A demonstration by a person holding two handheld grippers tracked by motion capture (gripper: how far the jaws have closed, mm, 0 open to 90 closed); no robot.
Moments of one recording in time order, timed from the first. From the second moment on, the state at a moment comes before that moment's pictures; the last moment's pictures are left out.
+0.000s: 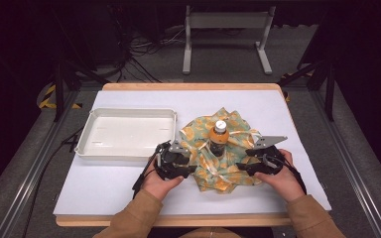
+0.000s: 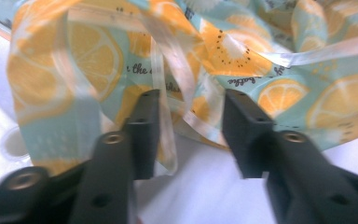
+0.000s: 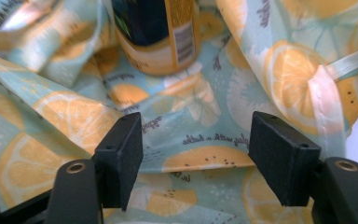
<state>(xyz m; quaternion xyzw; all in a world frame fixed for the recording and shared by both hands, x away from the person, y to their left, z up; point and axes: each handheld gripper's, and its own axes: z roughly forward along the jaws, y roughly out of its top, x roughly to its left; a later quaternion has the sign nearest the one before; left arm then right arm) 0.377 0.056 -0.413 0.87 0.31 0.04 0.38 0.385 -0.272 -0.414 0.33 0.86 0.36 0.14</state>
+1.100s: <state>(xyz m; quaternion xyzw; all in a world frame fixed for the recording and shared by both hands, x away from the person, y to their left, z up) 0.361 0.084 -0.341 0.83 0.27 0.06 0.49 0.365 -0.317 -0.359 0.35 0.79 0.48 0.16</state>
